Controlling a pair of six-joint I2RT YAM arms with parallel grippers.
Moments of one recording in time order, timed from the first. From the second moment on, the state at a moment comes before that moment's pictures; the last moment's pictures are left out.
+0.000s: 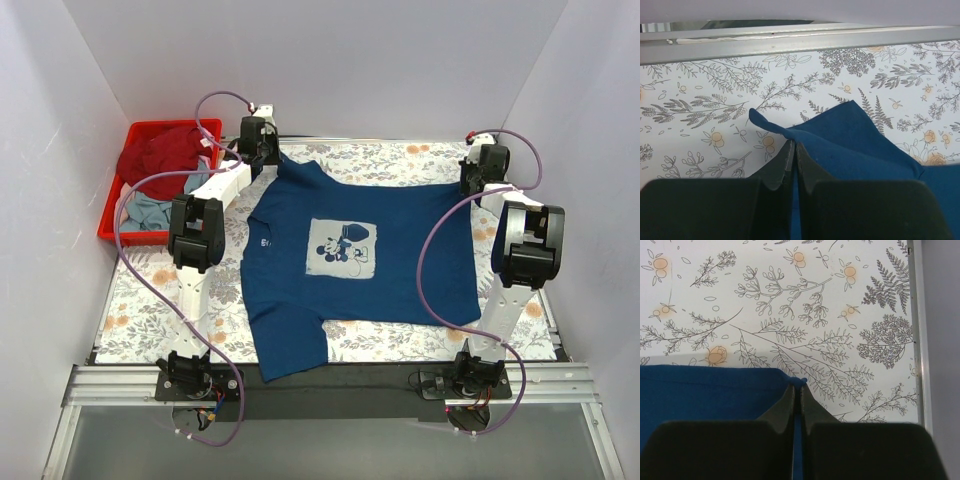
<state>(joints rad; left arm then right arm) -0.24 2.35 1.95 -0.08 0.05 -0.19 -0.12 2.02 1.36 0.04 -0.04 -0.16</state>
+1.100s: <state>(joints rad) -0.24 1.96 1.57 -0.11 0.07 -0.16 -0.12 1.71 1.08 0.04 0.00 -0.10</state>
